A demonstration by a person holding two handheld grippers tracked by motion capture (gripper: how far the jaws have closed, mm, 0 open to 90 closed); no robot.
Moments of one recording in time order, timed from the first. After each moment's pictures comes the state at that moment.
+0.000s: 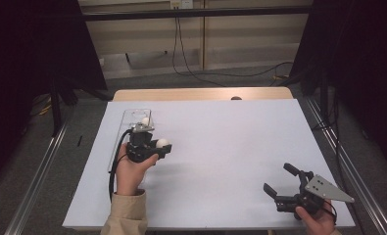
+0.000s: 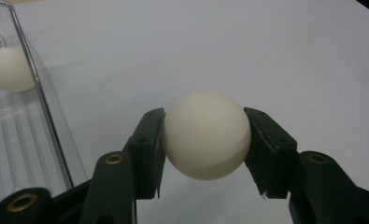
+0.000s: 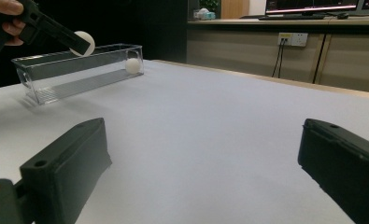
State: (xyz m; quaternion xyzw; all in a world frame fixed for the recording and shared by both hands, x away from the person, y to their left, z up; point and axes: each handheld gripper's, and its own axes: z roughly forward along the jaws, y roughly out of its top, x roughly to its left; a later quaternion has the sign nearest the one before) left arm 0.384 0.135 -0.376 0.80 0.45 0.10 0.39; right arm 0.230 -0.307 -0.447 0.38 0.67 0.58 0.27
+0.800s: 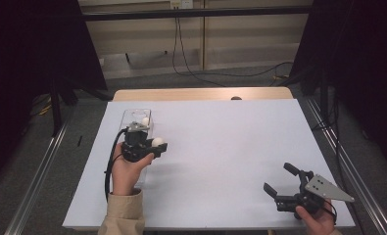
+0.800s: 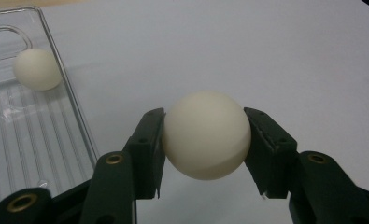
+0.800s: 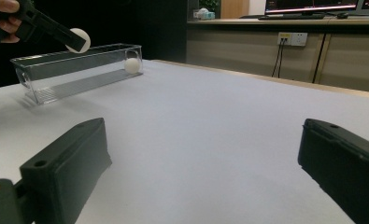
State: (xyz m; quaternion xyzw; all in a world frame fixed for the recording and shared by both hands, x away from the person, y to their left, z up) left arm 0.385 0.145 -0.373 0.80 0.45 0.11 0.39; right arm 0.231 -0.308 -0.447 0.38 0.67 0.58 0.27
